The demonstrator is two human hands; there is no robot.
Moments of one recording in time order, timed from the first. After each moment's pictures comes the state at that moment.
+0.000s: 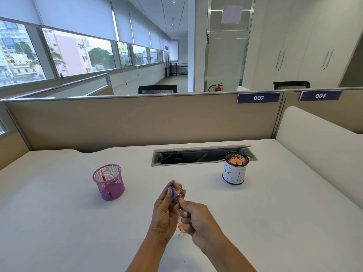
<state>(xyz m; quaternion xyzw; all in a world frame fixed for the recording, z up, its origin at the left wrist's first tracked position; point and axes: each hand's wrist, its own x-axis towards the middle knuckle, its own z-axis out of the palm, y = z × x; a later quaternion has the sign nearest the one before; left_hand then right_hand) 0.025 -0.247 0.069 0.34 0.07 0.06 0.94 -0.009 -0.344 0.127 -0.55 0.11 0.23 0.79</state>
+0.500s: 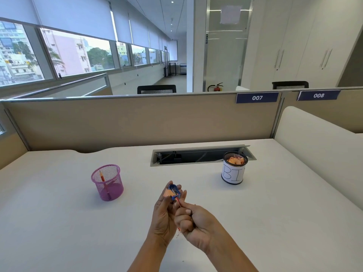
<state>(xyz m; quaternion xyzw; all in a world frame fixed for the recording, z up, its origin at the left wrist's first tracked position) 0.022 -0.250 0.066 0.32 0.05 0.05 0.95 -0.002 -0.349 0.129 -0.22 0.19 0.38 0.88</state>
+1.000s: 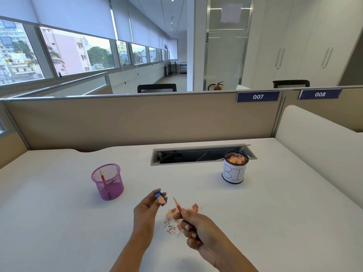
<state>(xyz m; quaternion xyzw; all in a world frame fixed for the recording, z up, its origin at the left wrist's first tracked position) 0.017 -0.207 0.055 0.57 0.15 0.14 0.80 -0.015 -0.363 0.109 -0.54 0.08 0.31 0.78</state>
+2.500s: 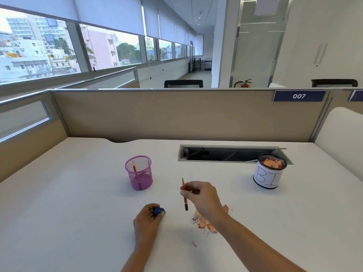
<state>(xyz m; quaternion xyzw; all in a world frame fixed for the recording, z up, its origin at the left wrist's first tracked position) -0.010 -0.134 0.010 0.73 0.26 0.21 0.60 0.034 -0.288 0.118 -0.83 -0.12 0.09 0.54</state>
